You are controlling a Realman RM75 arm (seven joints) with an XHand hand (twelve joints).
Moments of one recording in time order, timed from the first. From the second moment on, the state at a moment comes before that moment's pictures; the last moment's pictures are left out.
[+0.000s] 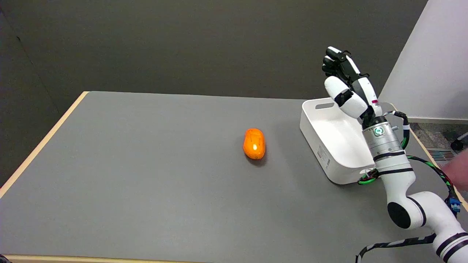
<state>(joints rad) -0.18 -1.03 1.64 -1.42 0.52 -0.71 -2.01</state>
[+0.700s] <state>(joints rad) -0.24 -0.99 1.68 -1.50 0.36 -0.54 -2.02</state>
